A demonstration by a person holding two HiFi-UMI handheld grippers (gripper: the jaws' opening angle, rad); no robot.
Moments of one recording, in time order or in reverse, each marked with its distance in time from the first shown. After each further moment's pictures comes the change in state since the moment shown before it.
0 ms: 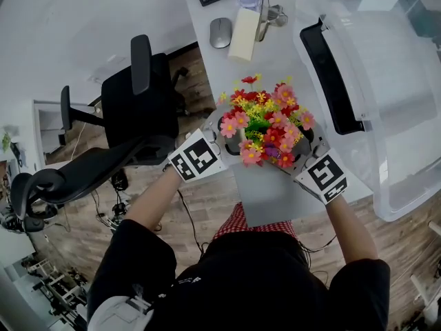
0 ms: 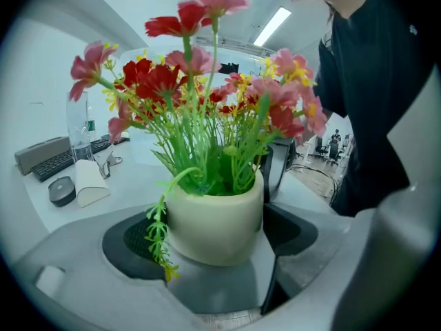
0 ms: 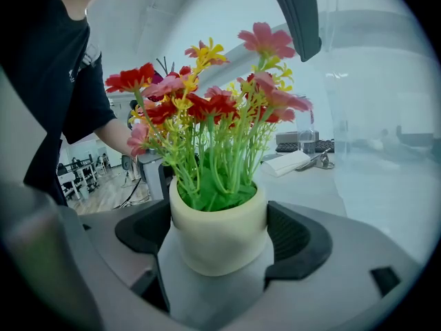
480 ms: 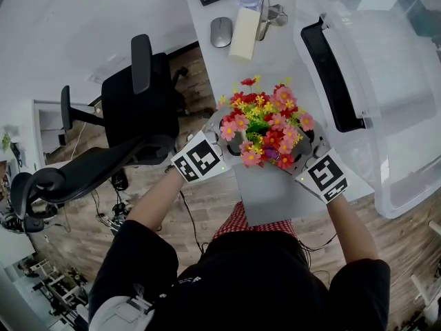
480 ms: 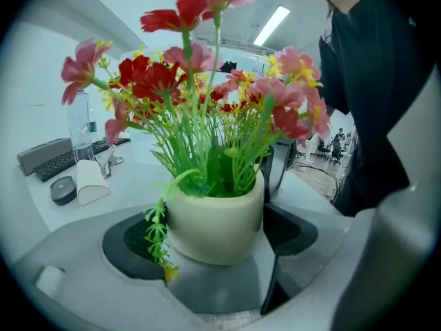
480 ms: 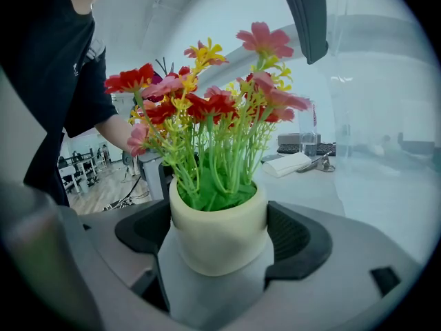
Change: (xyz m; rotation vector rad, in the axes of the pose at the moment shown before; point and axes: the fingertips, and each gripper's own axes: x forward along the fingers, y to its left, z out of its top) left arm 0.002 -0.003 -0.004 0.008 -0.002 0.022; right arm 0.000 0.003 -0.003 -0.042 0.012 -0.003
